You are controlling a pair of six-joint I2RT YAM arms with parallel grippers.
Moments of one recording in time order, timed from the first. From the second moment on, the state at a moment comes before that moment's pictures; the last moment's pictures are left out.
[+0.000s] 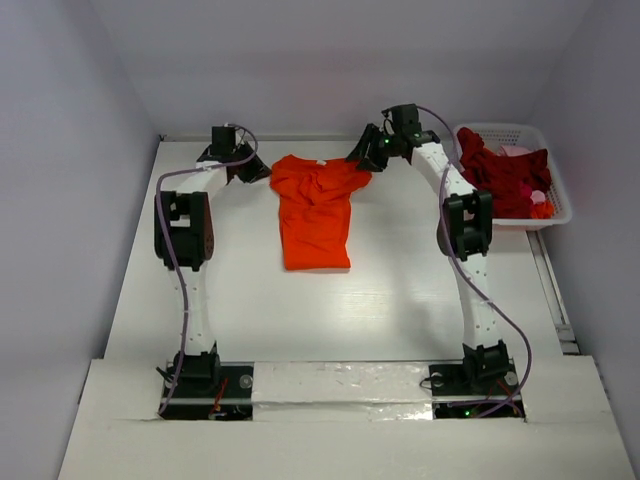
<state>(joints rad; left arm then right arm) -0.06 2.27 1.76 -0.23 0.36 -0.69 0.23 2.56 2.42 -0.58 -0.57 0.66</state>
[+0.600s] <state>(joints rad) -0.36 1.62 1.27 -0.34 0.07 -0.65 0.59 2.10 1.96 -0.70 -0.38 0.49</state>
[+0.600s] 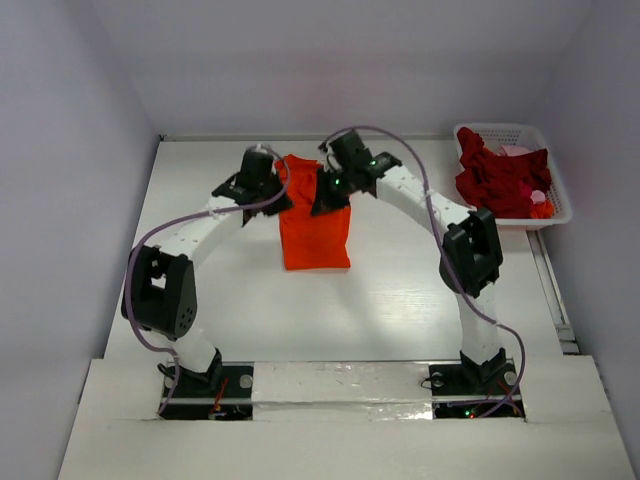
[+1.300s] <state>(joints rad) -0.38 1.66 1.11 -0.39 0.06 -0.70 0.65 2.07 1.69 -0.69 -0.25 0.51</state>
